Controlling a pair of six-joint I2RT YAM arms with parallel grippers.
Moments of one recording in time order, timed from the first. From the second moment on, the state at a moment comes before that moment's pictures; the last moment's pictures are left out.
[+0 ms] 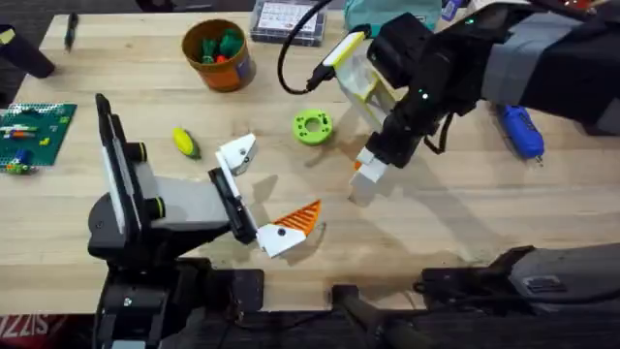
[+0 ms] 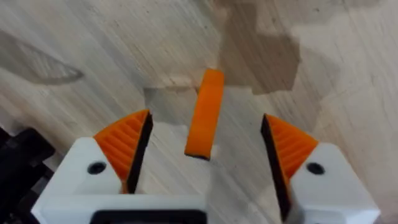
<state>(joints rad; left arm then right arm) -0.01 0.00 0.02 -0.13 1.08 0.08 0.56 1.58 1.14 -1.03 -0.15 -0.37</state>
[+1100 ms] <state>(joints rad) -0.01 0.00 0.02 -0.13 1.08 0.08 0.55 1.38 1.36 -1.25 -0.19 -0.10</state>
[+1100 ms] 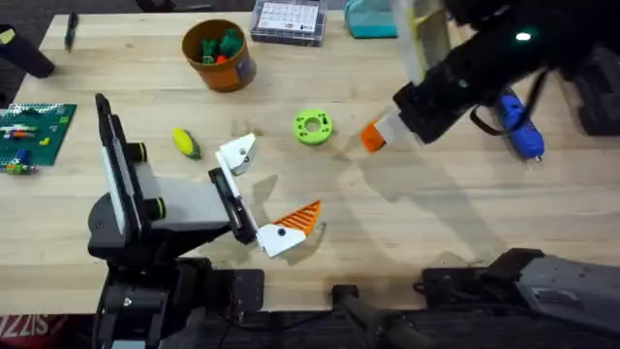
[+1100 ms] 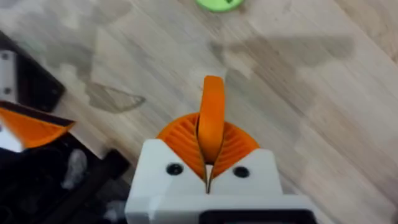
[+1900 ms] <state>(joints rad) -0.01 0.00 0.02 -0.13 1.08 0.08 0.32 1.59 0.98 -0.50 -1.43 0.08</state>
